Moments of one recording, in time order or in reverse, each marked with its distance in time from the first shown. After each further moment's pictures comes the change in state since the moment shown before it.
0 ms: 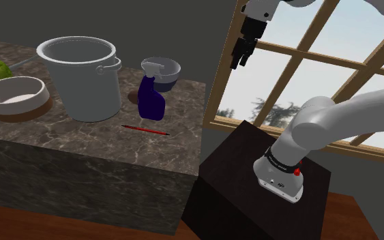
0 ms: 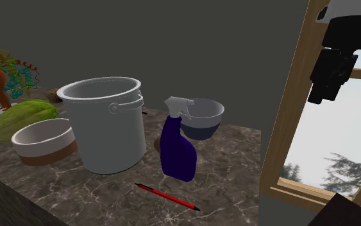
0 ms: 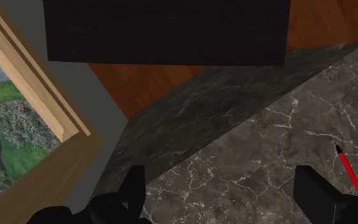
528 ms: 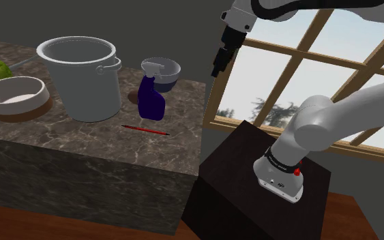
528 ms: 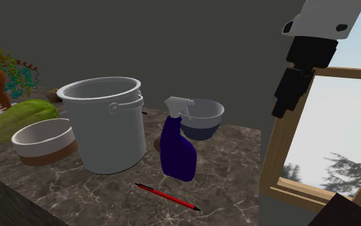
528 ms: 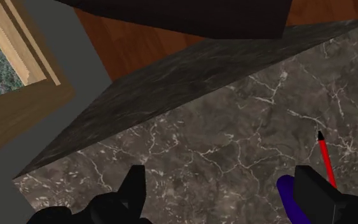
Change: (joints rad) arm 0.088 0.080 0.058 -0.059 0.049 0.238 -0.064
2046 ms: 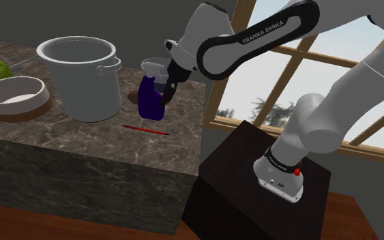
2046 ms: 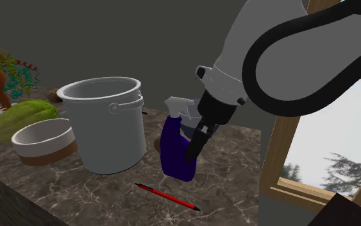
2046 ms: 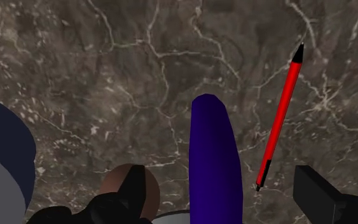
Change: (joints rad) arm 0.221 0.431 0.170 0.001 0.085 0.707 -0.185
